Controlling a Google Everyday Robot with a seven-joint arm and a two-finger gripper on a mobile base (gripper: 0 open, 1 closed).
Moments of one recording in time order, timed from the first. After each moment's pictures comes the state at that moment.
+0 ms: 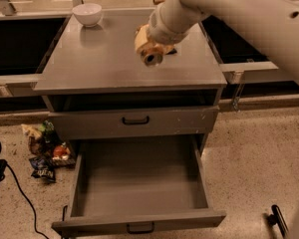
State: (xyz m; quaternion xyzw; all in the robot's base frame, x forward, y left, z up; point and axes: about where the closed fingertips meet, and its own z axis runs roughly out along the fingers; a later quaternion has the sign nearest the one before) arm 0.693 -0.005 0.920 -0.11 0.93 0.18 0.29
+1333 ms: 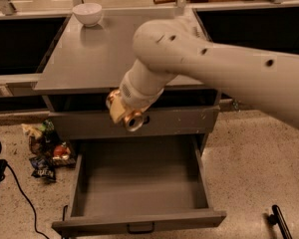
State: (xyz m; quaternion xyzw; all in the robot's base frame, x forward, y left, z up) arm 0.549 0.058 0.808 -0.28 0.93 0.16 0.18
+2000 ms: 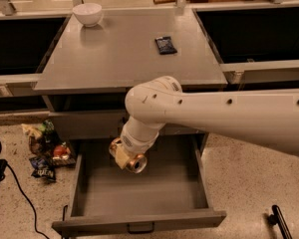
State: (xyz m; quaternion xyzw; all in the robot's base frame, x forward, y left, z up) arm 0.494 0.058 0.673 -0.36 0.92 0.13 0.09
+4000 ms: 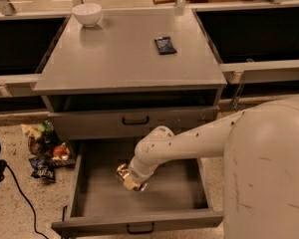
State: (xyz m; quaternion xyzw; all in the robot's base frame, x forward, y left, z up) arm 0.520 0.060 0.475 -0.44 0.88 0.12 0.11
